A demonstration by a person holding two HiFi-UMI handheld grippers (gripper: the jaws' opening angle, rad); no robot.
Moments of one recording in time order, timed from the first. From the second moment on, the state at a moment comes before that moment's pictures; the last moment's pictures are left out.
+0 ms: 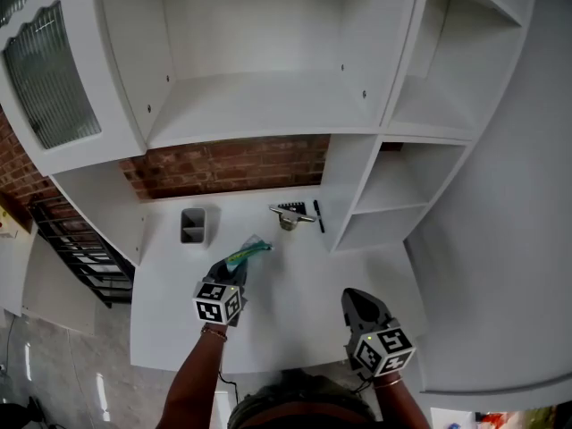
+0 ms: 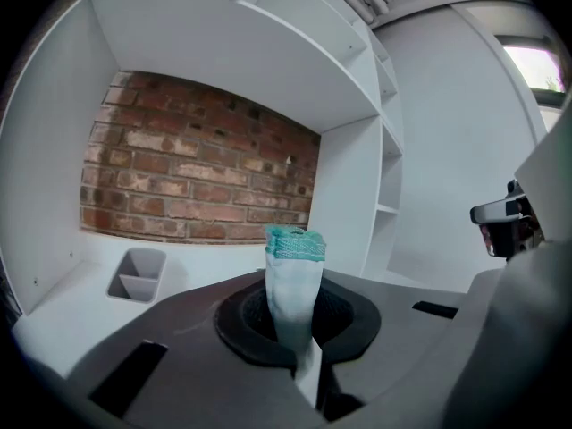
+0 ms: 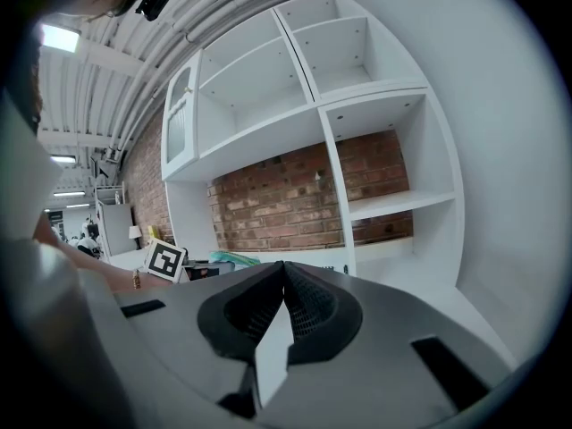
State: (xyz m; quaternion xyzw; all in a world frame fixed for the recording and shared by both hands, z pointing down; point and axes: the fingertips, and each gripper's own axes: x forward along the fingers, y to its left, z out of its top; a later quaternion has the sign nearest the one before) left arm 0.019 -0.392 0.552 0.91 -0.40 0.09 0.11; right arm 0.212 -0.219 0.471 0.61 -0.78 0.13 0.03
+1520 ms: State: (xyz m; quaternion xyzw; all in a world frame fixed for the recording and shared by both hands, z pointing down) left arm 0.070 -0.328 0.634 0.93 -0.25 0.20 0.17; right arm 0.215 -0.214 0.483 0.61 -0.77 0.15 0.04
